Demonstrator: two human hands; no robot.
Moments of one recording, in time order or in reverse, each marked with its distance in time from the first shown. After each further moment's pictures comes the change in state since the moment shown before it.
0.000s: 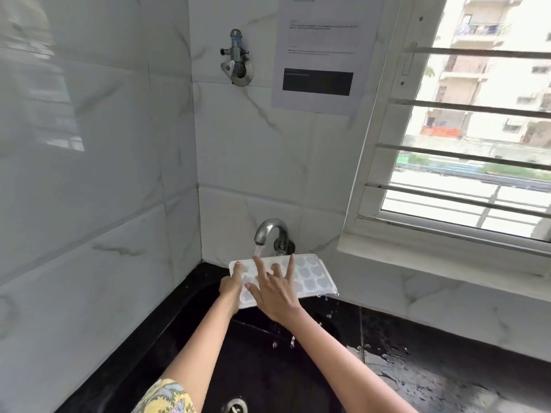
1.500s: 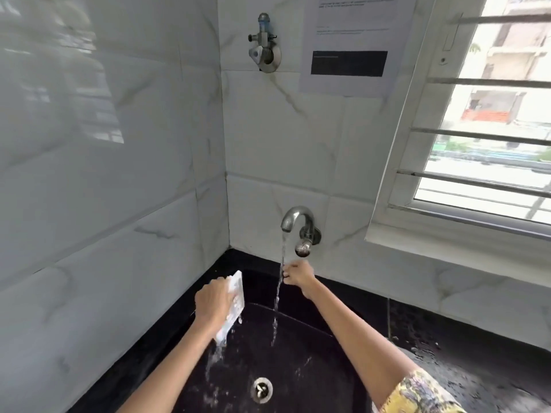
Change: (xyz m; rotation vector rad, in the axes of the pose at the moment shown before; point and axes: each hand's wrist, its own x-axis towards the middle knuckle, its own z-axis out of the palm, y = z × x) left_hand -0.036 -0.033 -0.094 1.330 0.358 0.573; right_hand 0.035 0.010 0.032 1.085 -0.257 0.718
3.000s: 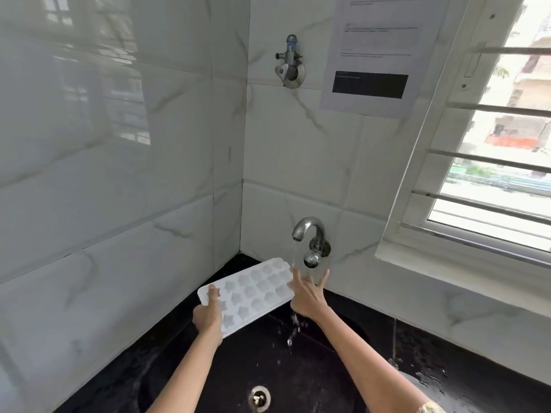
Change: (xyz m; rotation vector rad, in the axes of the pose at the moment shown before) left_hand -0.028 0.002 -0.001 -1.530 0.122 -0.998; right_hand -0.035 0.011 -0.003 -1.090 -0.022 -0.495
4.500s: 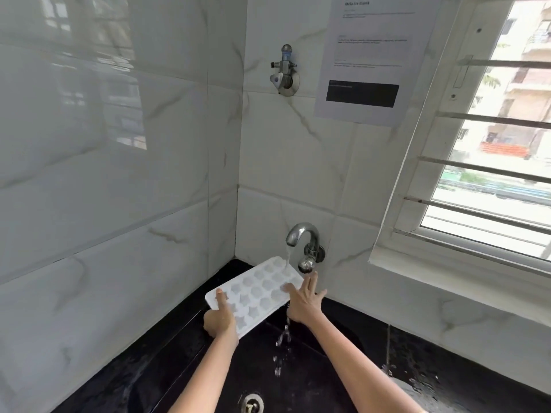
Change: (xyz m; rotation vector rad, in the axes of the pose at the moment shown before) left_hand -0.027 -0.006 0.029 -0.004 0.045 -0.026; right_hand 0.002 0.003 0.001 -0.060 -0.095 0.158
